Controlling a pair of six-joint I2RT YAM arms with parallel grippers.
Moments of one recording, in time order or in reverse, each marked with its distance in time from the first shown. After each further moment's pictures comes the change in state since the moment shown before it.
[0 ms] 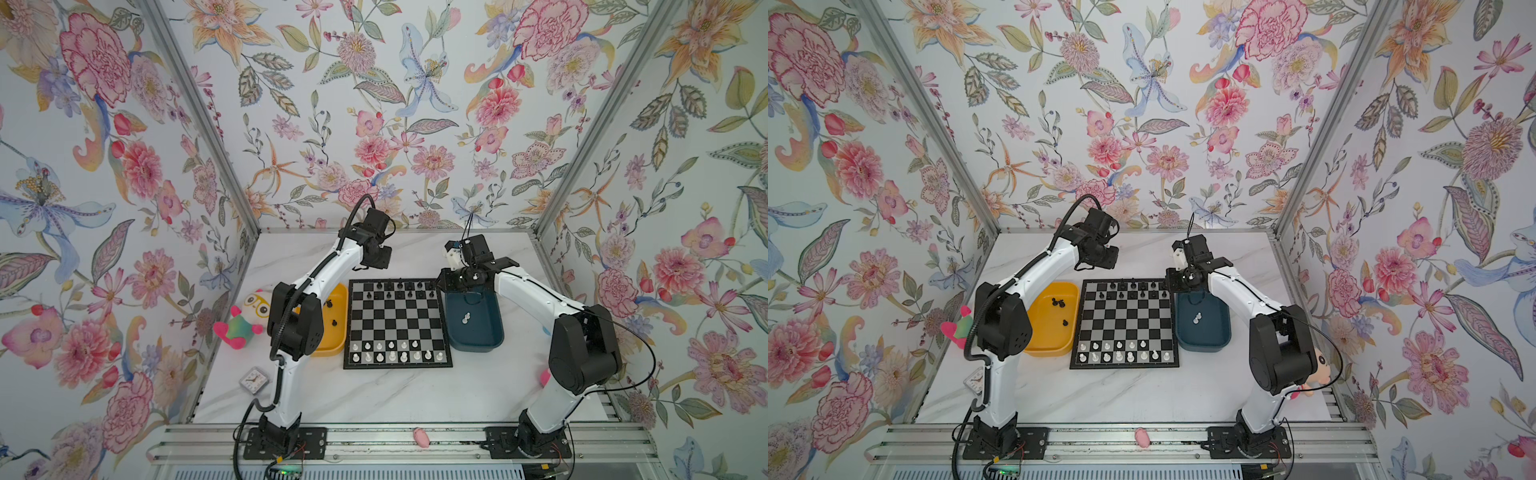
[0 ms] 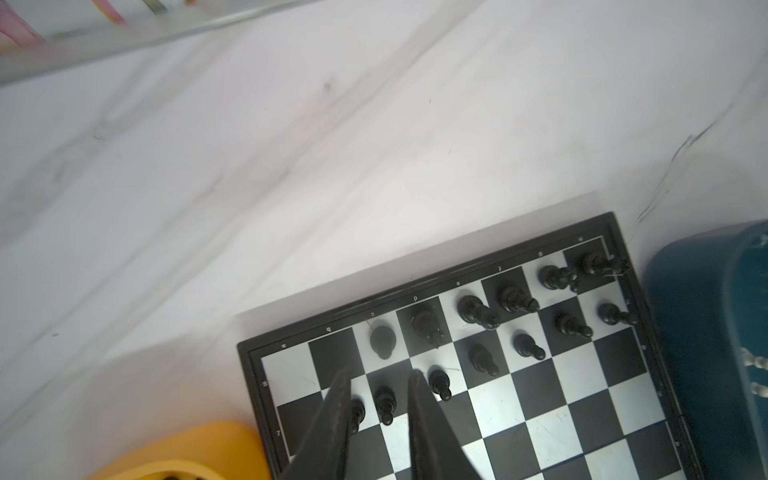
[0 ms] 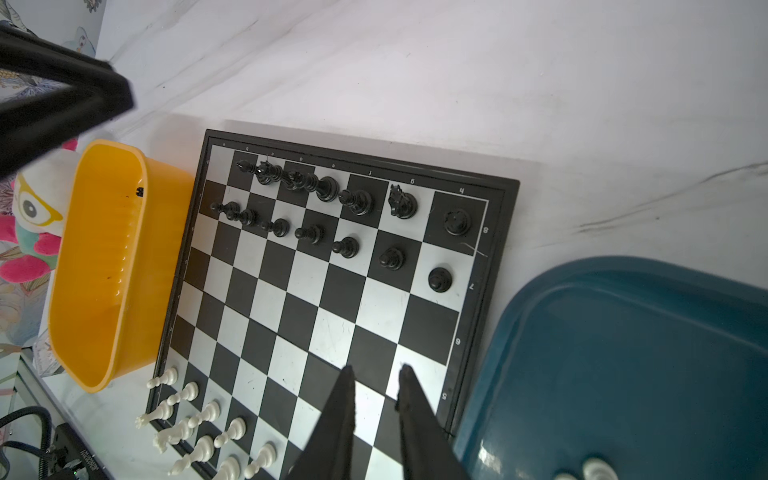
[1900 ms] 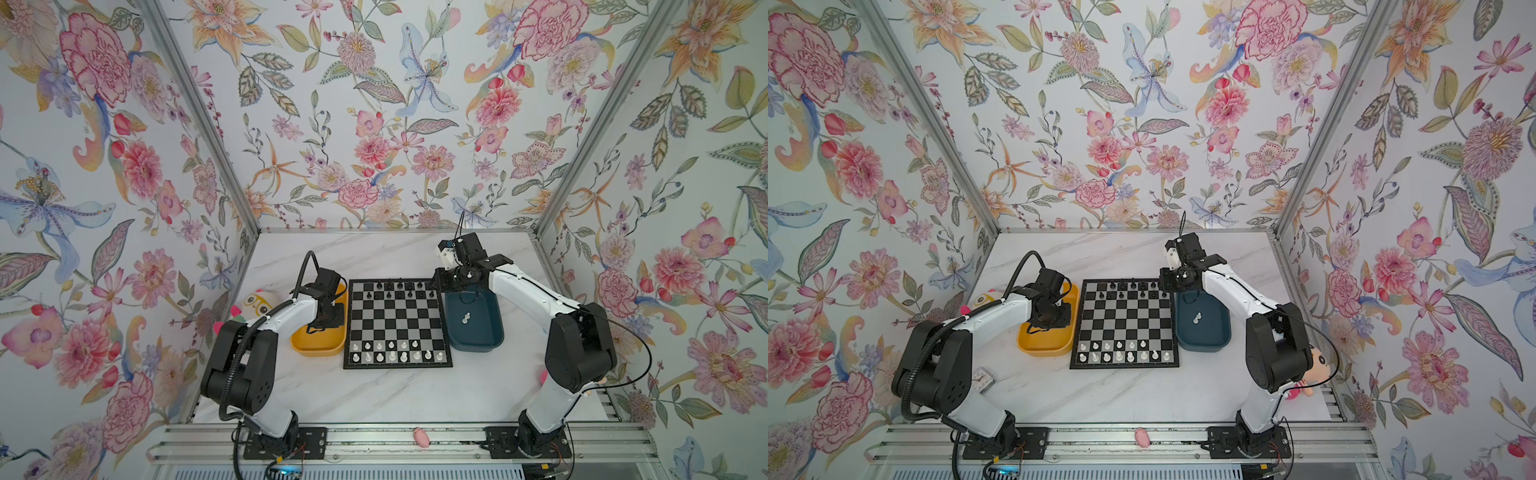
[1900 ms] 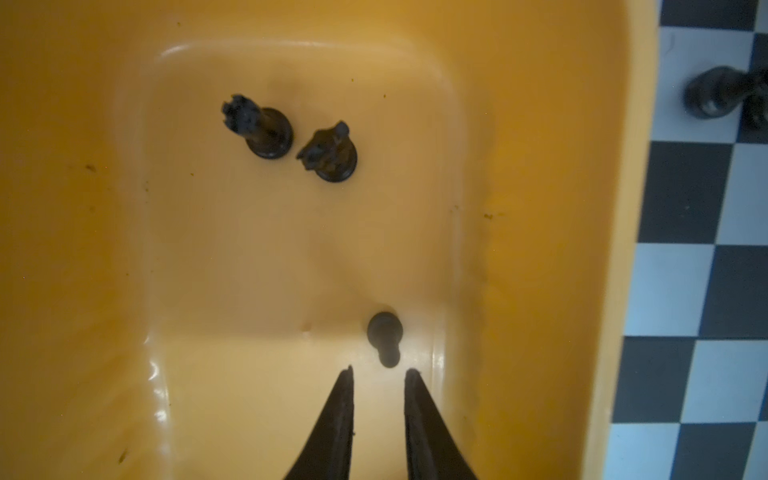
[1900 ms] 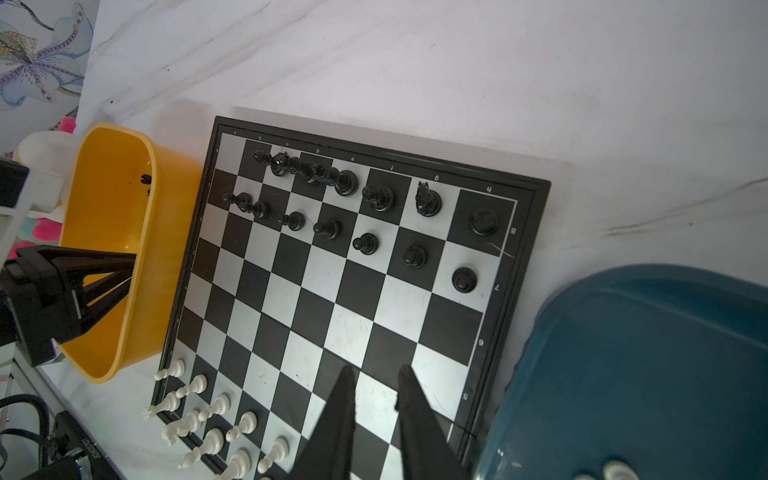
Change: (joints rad) left arm 0.188 -0.442 -0.996 0.287 0.023 -0.158; right arm 0.045 0.023 0.055 -0.051 0.024 0.000
